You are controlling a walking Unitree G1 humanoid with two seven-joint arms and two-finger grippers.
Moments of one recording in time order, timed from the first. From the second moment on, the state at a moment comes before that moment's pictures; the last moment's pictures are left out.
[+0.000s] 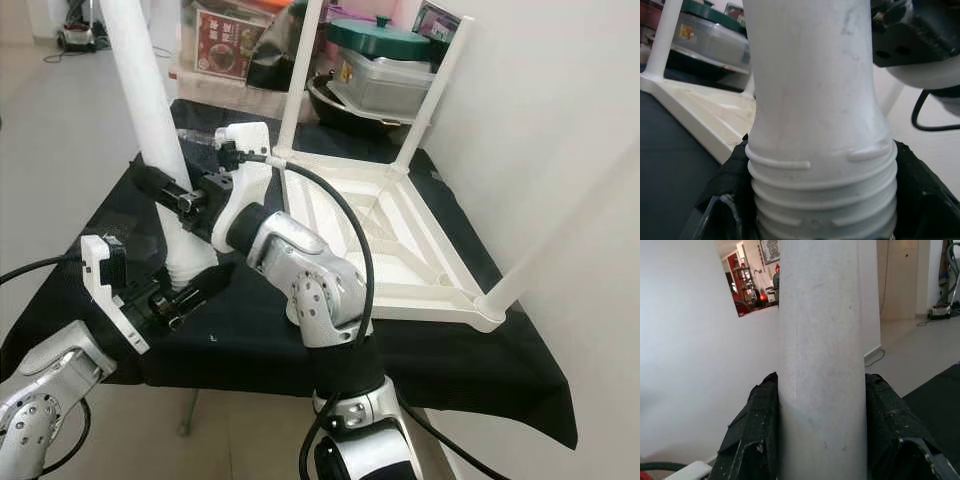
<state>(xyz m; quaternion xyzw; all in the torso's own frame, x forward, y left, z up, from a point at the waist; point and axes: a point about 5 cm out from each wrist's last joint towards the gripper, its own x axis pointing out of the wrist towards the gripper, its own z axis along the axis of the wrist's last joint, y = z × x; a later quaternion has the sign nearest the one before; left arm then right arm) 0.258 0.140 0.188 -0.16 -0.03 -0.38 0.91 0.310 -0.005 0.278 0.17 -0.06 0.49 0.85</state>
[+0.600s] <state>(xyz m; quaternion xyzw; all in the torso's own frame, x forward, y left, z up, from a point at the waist) 0.249 0.169 0.179 0.06 0.00 -0.36 0.93 0.318 -0.020 0.275 0.26 0.03 0.49 0.83</state>
